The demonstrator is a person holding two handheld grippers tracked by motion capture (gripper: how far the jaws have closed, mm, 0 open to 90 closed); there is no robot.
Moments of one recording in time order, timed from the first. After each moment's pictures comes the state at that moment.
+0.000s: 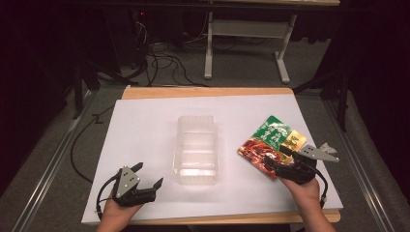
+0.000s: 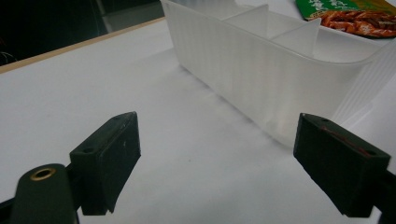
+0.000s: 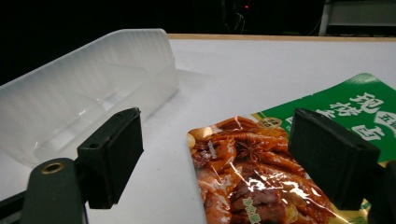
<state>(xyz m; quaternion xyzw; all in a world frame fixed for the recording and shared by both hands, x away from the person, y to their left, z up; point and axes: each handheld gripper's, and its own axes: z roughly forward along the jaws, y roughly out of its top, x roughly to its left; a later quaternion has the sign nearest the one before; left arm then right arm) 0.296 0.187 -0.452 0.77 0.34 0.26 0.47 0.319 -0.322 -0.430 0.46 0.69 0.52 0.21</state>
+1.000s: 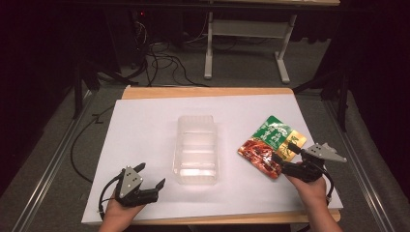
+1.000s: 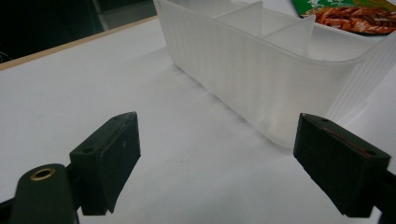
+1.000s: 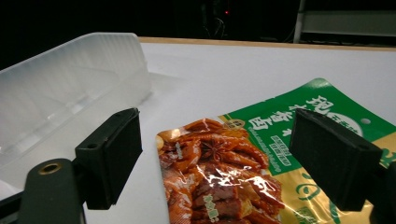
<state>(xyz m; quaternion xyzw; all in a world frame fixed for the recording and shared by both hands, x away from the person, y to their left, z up) 0.295 0.181 -0.453 0.78 0.34 0.26 0.47 0.321 -0.341 -0.428 0.47 0.68 0.51 0.24</state>
